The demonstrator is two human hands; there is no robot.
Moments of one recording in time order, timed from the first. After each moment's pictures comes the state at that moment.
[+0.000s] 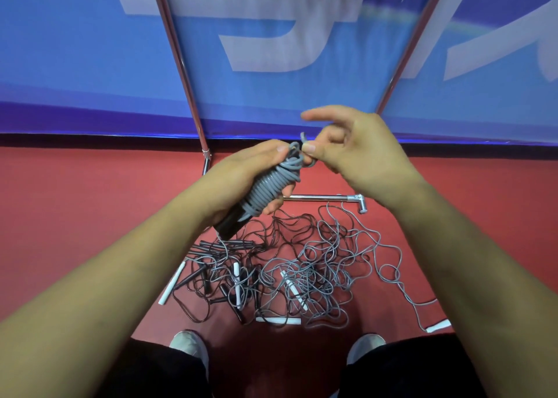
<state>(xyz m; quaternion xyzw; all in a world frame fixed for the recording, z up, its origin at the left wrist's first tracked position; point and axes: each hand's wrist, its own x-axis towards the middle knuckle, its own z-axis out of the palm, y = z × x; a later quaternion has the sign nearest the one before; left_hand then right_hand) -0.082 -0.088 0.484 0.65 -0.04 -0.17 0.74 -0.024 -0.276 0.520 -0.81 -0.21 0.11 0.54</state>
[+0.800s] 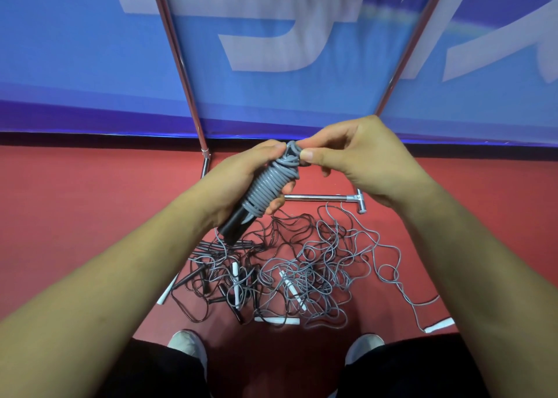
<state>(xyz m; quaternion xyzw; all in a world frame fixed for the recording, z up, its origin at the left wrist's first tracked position) -0.077 -0.092 0.478 0.58 0.02 -0.20 0.79 -0.024 -0.280 0.523 -0.79 -0.22 0.16 0.55</state>
